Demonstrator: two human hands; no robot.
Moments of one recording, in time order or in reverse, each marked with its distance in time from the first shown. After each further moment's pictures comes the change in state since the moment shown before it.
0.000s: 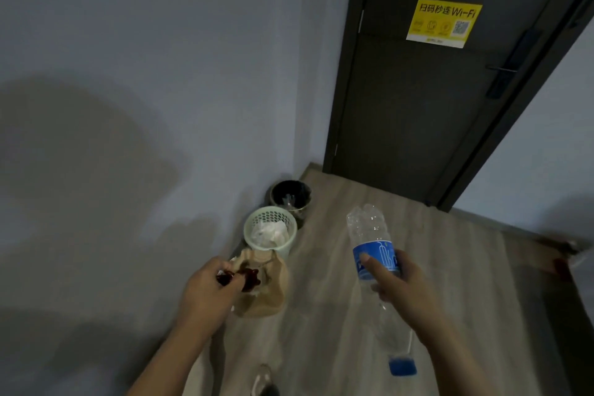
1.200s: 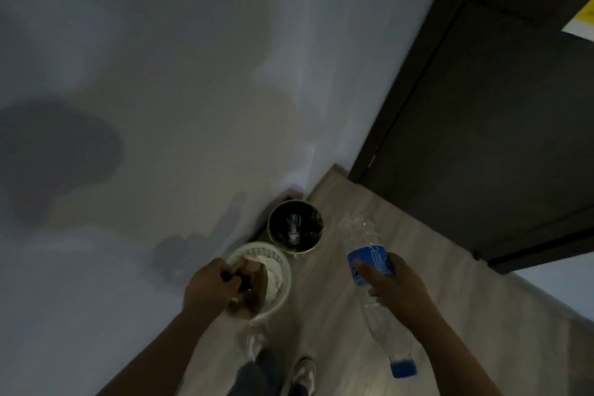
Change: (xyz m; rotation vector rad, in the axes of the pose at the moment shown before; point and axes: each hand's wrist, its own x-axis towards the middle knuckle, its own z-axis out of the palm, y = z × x) left_hand 0.481 0.034 0.180 0.224 -0.123 -0.388; right_hand 0.550 -0.084 0.054 -0.254 -0.255 0.142
